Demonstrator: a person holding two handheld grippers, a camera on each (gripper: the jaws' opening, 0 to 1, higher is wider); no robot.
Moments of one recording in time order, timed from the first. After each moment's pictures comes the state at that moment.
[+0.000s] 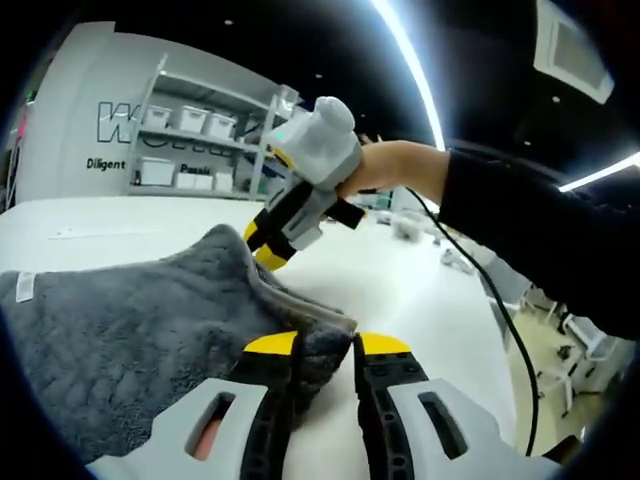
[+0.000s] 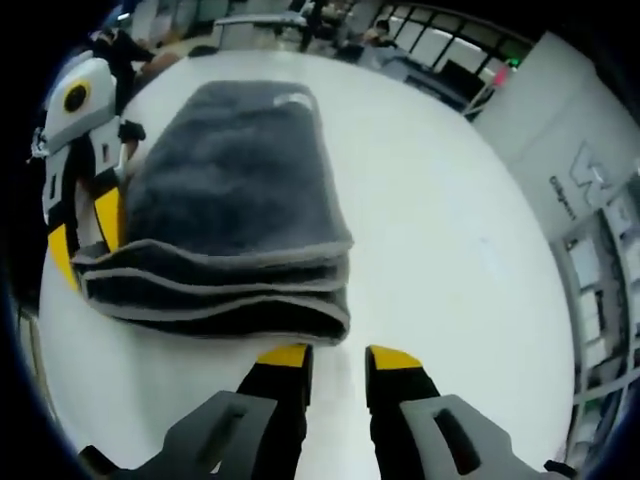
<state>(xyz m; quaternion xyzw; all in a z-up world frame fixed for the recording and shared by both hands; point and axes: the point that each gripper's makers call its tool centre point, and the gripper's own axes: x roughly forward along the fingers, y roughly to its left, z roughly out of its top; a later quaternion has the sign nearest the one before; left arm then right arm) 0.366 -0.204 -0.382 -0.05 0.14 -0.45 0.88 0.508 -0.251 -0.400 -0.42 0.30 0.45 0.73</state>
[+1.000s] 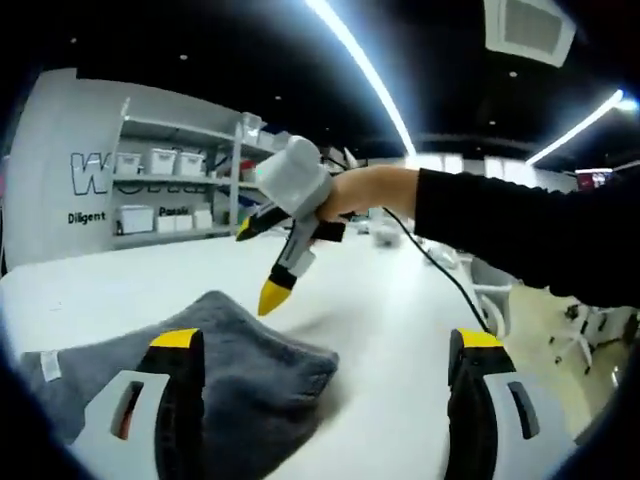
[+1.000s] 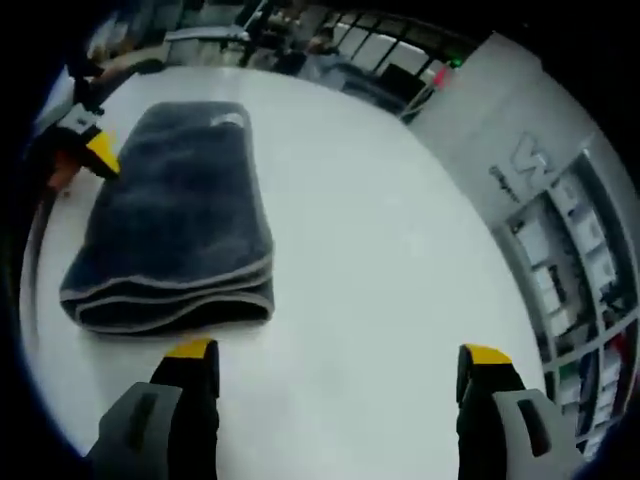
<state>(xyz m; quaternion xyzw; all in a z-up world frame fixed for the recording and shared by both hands) 0.354 -0.191 -0.337 0.02 0.06 -0.47 0.88 0.530 -0.282 -0.361 -0.42 0.26 0.35 0.79</state>
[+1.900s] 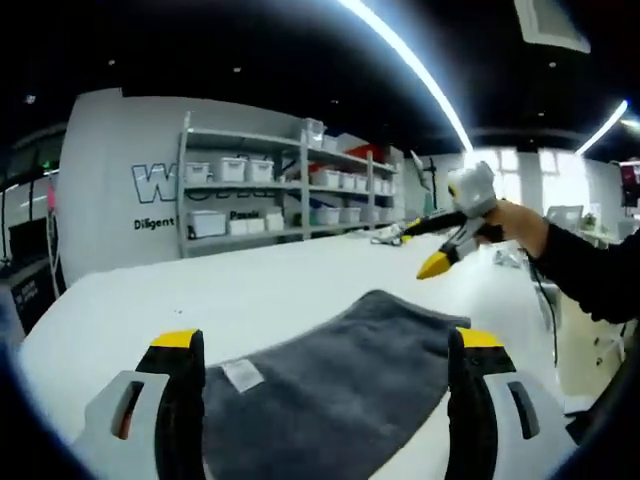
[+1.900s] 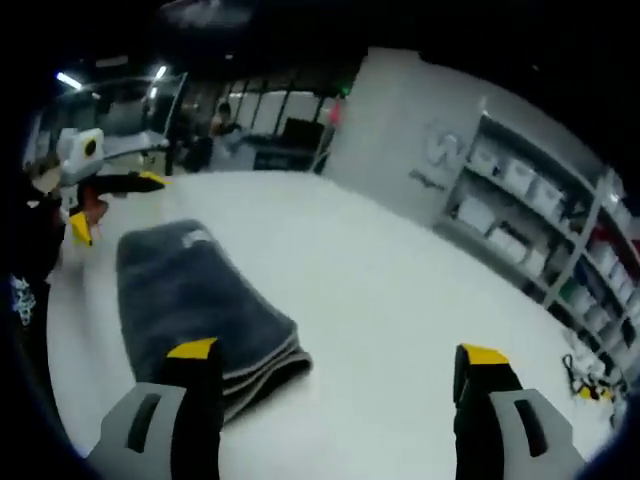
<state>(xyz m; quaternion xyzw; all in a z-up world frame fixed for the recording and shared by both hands) 0.414 0.009 -0.299 0.05 0.06 -0.33 0.94 0.466 -0.261 -0.297 -0.19 0.15 0.25 0.94</state>
